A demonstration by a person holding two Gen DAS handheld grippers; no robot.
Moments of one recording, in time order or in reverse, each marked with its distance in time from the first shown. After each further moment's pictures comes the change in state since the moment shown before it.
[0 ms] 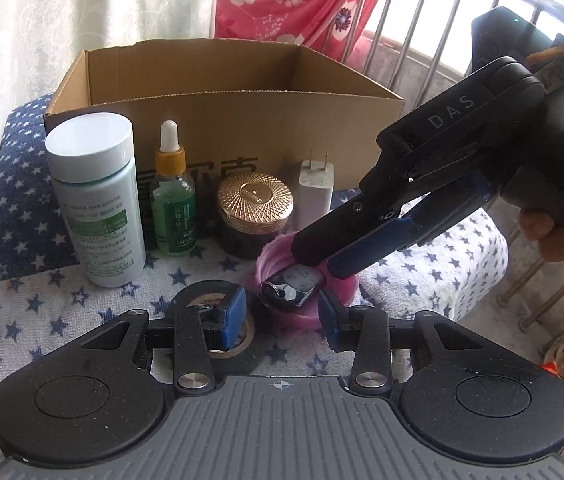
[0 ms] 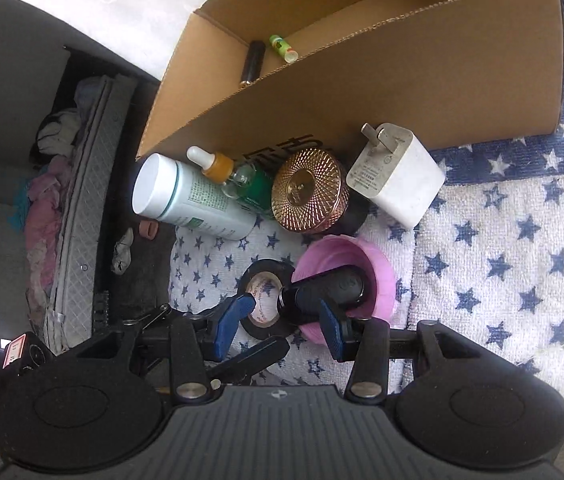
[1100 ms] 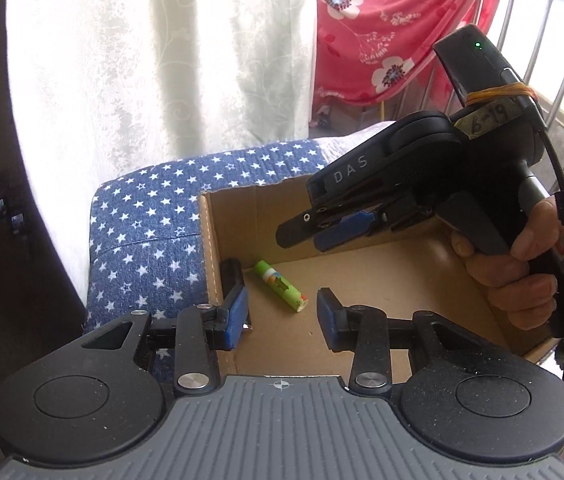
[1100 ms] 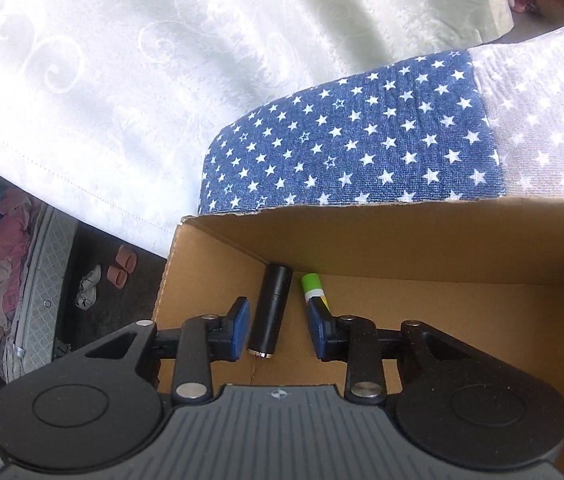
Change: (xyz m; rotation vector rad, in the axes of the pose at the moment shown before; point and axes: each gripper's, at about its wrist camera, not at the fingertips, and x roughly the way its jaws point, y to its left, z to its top) left arm 0.020 0.093 0.185 -0.065 0.016 0.267; right arm 0.064 0.060 0.238 -0.147 -0.110 -0.086
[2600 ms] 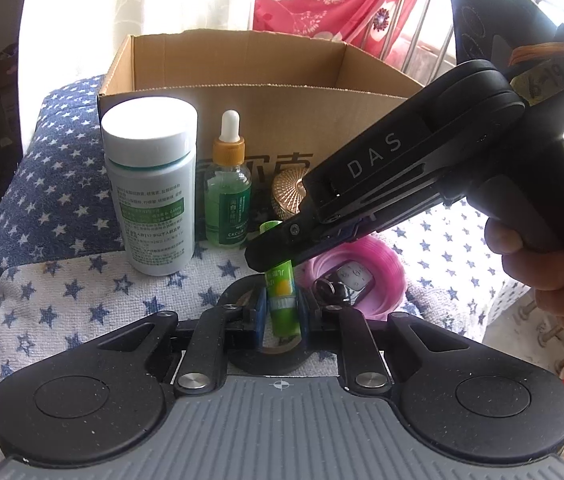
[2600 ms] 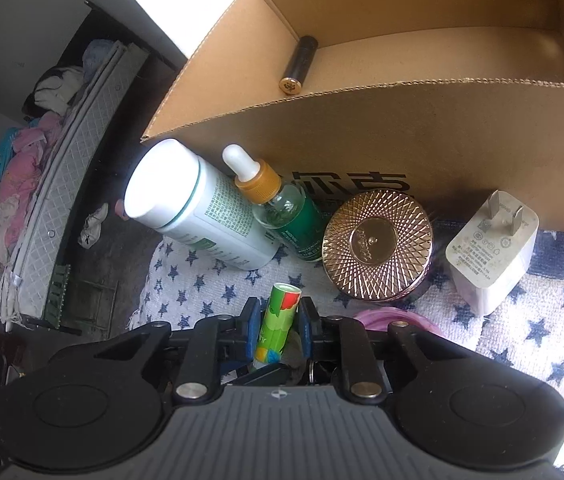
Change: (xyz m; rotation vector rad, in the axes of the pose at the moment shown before) left arm -0.050 -0.059 -0.189 0.013 -0.009 -0.175; right arm -0.045 0.016 -0.223 -0.083 0.064 0.011
